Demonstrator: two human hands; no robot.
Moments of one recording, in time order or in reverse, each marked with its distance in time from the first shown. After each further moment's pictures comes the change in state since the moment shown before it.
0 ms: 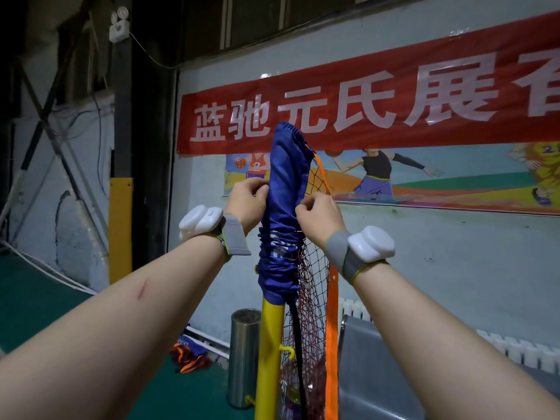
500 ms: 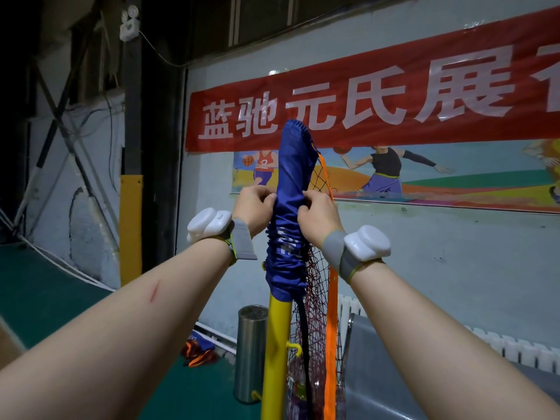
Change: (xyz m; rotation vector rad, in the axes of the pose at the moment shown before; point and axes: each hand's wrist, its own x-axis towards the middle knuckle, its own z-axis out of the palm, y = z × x) left_hand -0.010 -0.006 0.000 0.128 -0.017 -0.043; right_hand 0.006 0.002 0.016 -0.014 -0.045 -0.034
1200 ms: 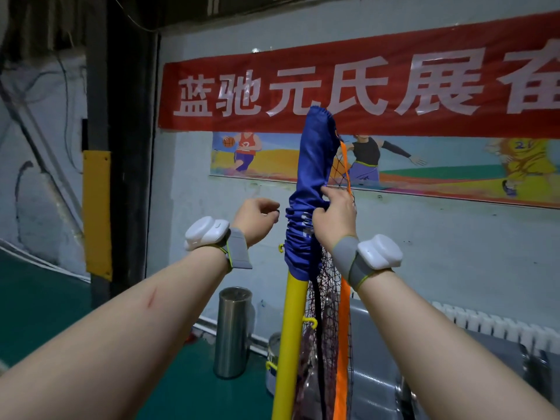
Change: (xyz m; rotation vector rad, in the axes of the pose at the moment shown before) left_hand -0.026 -0.047 -0.034 -0.095 -0.244 -0.111; right_hand -0.040 -0.019 0.024 -0.041 0.232 0.090
